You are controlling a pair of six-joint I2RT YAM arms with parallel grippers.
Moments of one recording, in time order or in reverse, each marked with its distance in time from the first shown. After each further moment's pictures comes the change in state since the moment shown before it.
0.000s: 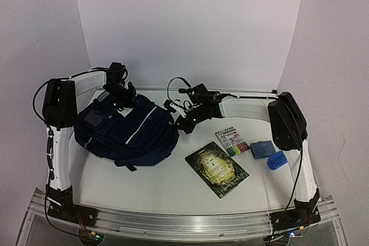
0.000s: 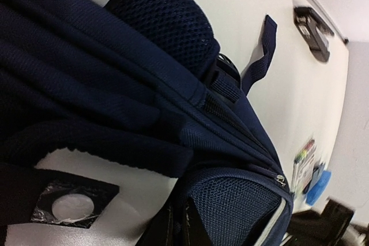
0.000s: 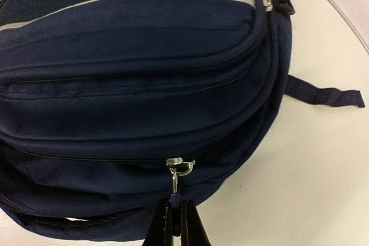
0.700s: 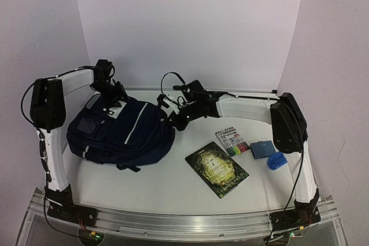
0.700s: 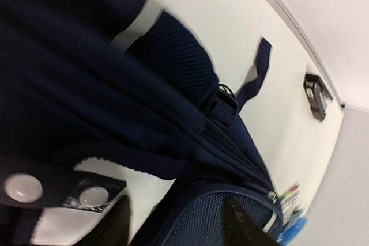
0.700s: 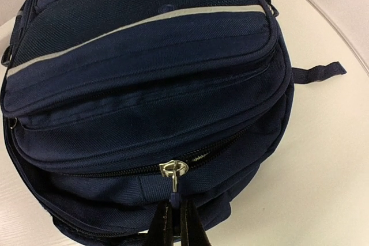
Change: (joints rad) left arm 0.082 -0.139 -0.138 0.050 -0.094 -0.206; right arm 0.061 -0.029 0.026 0.031 0.029 0.098
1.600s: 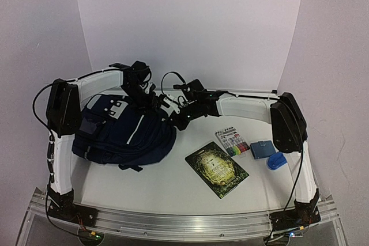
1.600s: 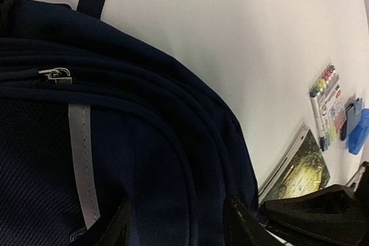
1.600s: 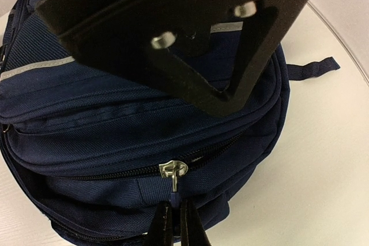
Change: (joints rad) left arm -0.328 0.059 0.145 -0.200 -0.058 0.317; right arm -0.007 0.006 0.023 -0.029 0.018 -0.030
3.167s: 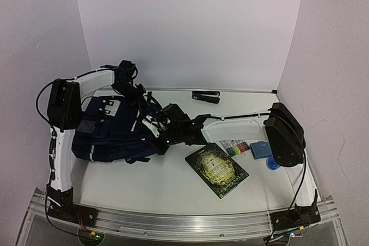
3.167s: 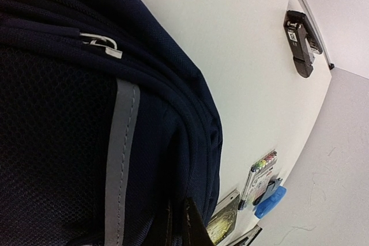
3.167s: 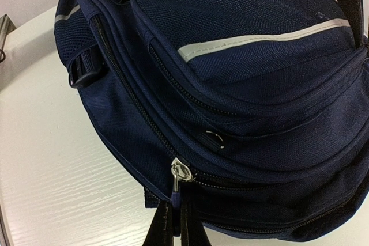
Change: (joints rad) left arm 0.161 0.097 0.063 0.107 0.176 -0.466; right arm 0.258 -0.039 -0.166 0.204 0.154 0.219
